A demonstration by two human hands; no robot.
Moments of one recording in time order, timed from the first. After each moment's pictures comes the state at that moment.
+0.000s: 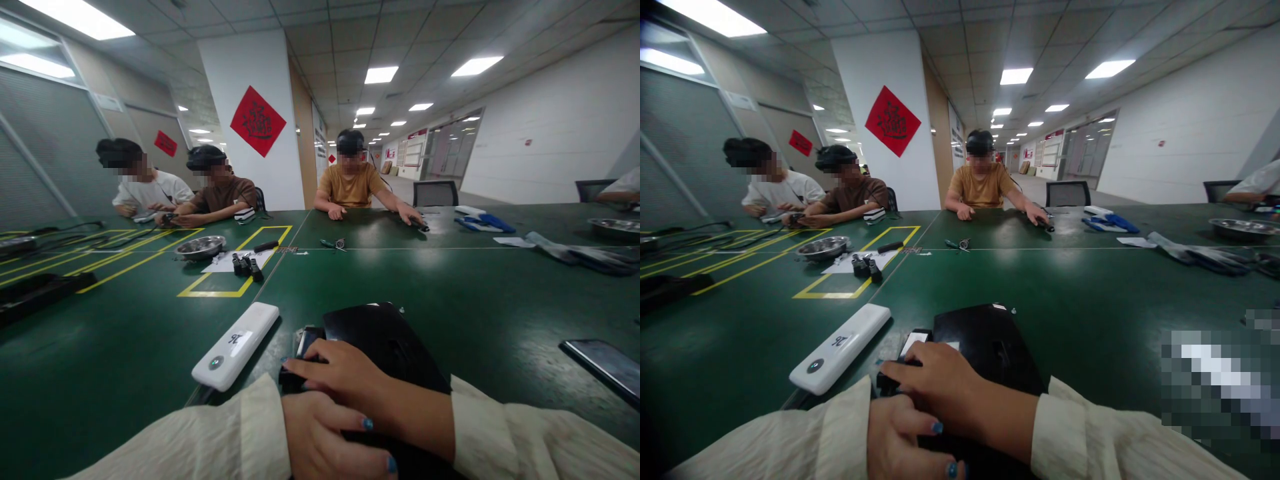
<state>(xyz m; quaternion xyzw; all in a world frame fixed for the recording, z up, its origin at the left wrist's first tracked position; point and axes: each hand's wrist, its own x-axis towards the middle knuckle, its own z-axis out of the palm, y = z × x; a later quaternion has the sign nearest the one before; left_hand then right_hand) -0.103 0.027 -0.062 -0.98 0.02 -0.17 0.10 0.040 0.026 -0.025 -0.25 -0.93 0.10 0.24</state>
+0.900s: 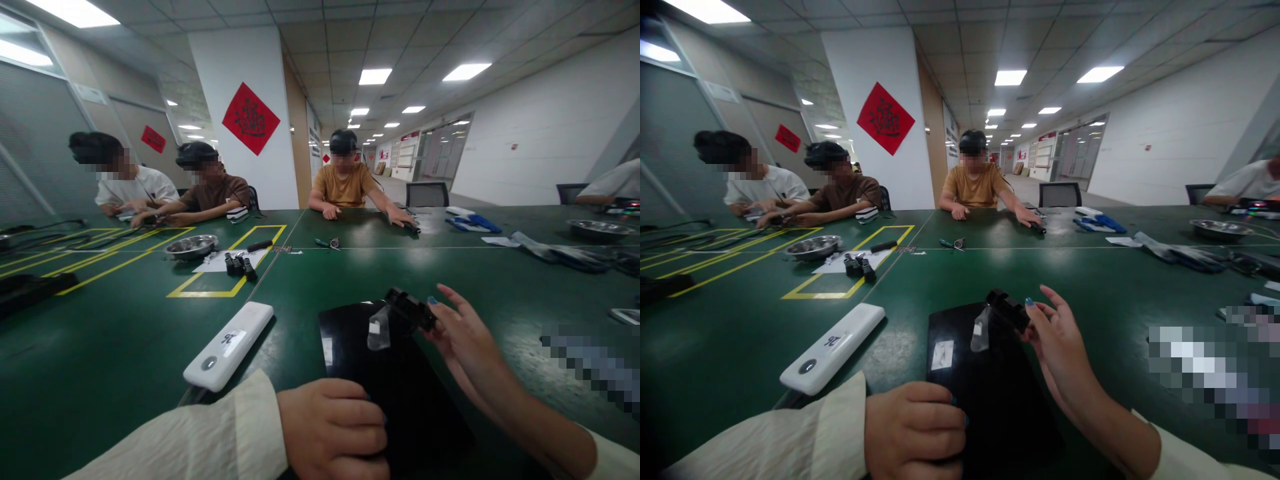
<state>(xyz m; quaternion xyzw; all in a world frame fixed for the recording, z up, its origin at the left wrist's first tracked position) -0.080 0.011 -0.018 -0.94 0.12 -0.30 0.12 0.144 0.008 0.006 -0.47 -0.29 0.46 0.69</state>
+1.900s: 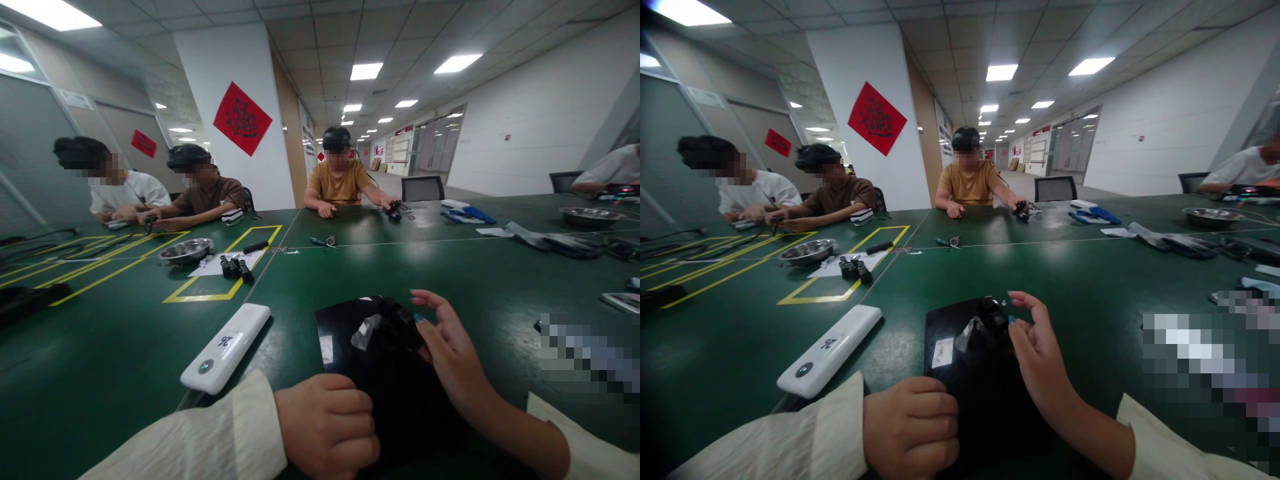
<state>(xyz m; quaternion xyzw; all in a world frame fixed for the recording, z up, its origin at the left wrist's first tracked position) -0.078 0.008 -0.020 -0.96 0.08 -0.25 0.08 0.135 -0.005 -0.016 -0.53 -0.48 0.35 0.61</state>
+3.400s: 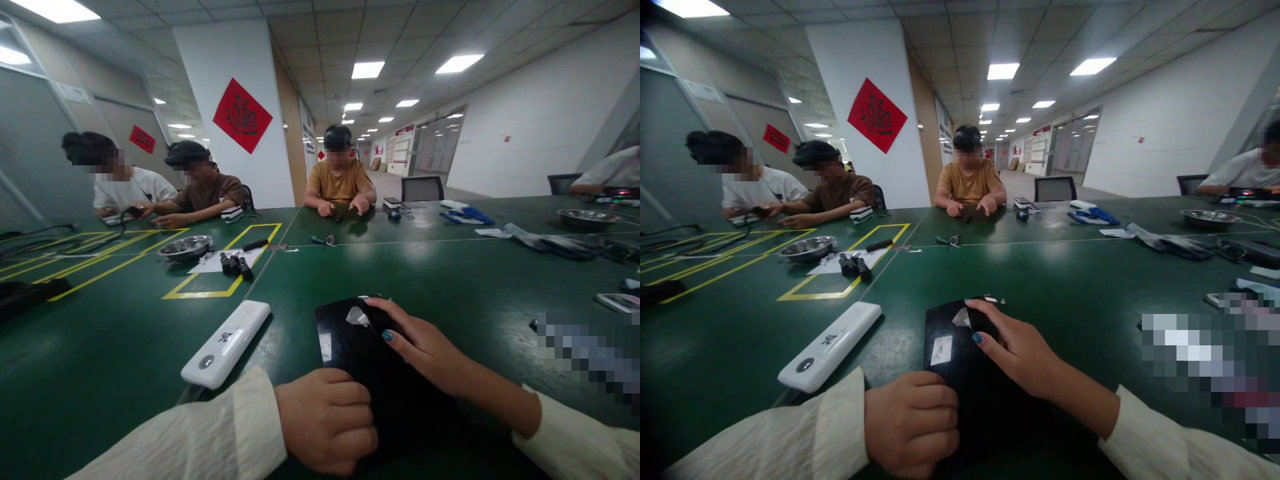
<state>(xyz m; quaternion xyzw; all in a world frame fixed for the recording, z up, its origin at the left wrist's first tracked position) -0.078 0.008 -0.021 -0.97 0.07 -0.21 0.09 0.147 0.007 -0.007 -0.43 -0.79 0.27 0.35</state>
